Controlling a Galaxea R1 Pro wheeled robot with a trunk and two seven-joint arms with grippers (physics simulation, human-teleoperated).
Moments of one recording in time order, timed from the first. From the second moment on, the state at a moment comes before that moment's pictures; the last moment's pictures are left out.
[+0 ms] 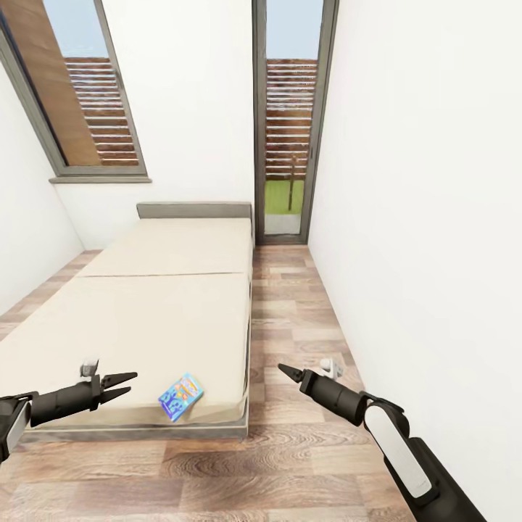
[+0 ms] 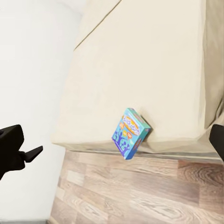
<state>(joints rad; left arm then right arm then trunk) -0.68 0.44 0.38 -0.52 -0.01 0.76 -1.38 -0.37 -0.12 0.25 -1.33 -0.98 0.59 0.19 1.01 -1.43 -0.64</state>
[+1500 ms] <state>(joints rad) -0.68 0.44 0.39 -0.51 -0.01 0.76 -1.38 -0.37 -0.17 0.22 -1.38 -0.99 0.59 0.26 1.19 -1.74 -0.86</state>
